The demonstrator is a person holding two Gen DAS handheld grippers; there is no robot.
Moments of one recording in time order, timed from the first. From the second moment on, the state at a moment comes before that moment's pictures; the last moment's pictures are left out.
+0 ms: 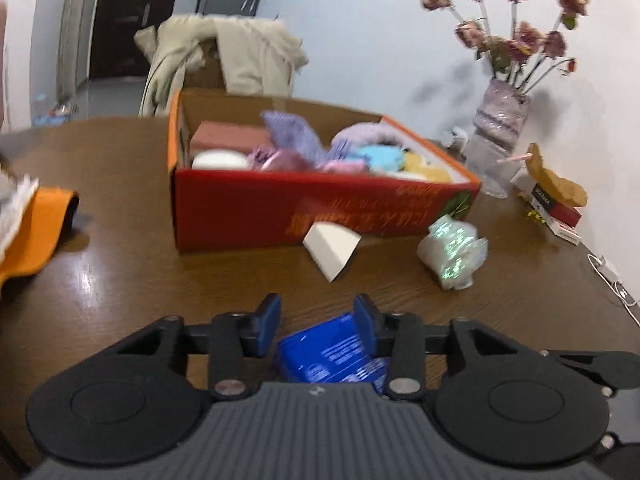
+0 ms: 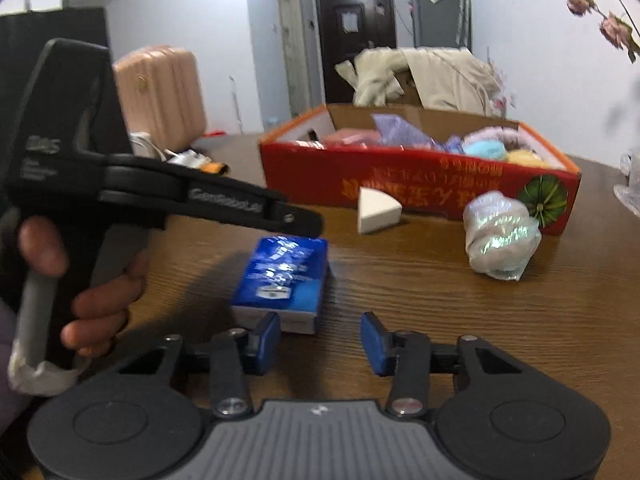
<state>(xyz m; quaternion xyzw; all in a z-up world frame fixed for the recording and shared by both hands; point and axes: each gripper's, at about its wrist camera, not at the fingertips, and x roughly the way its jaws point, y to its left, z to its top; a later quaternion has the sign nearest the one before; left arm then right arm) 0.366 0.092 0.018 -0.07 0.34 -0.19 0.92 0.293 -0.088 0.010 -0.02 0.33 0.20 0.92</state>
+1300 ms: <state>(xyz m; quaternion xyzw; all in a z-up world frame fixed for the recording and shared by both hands) 0.236 0.035 0.030 -0.21 0.34 -0.21 0.89 0.241 -0.197 0.031 0.15 0.31 0.20 0.92</state>
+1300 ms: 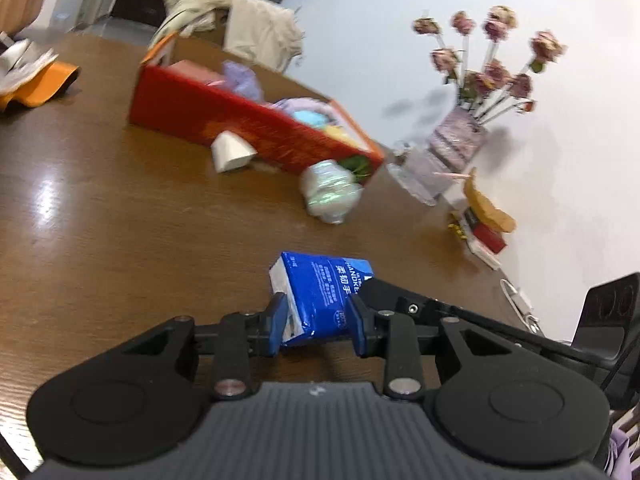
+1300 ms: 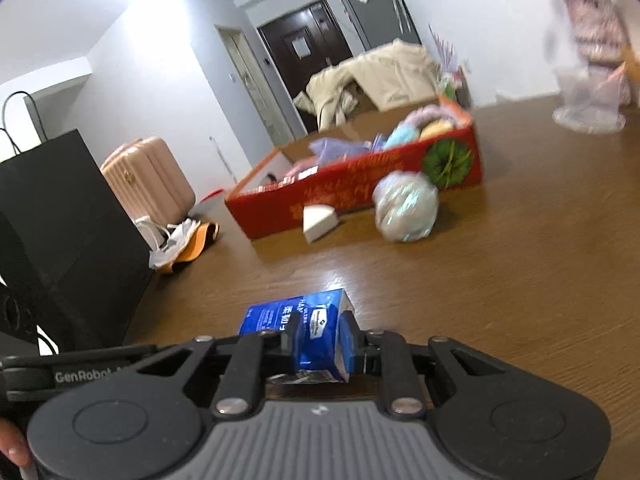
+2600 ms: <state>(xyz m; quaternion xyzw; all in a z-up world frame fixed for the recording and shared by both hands) 0.465 0.047 0.080 -0.14 0.33 -0.13 0.92 0.511 -0.160 0.080 0.03 0.34 0.21 0.92</state>
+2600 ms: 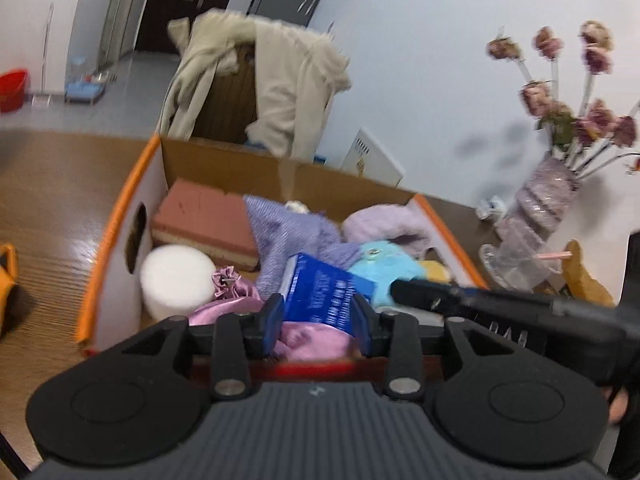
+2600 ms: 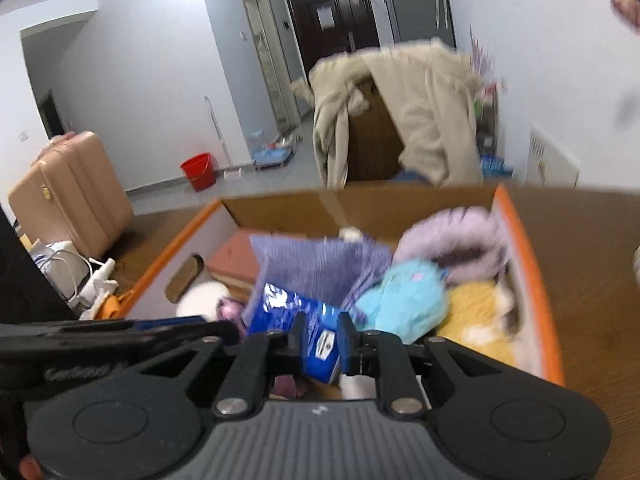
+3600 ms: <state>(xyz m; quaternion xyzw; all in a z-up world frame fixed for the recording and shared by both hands) 0.122 0.072 0.071 -0.01 0.18 -0.07 0.98 0.158 -0.186 0.070 -0.02 0.18 0.19 0.97</state>
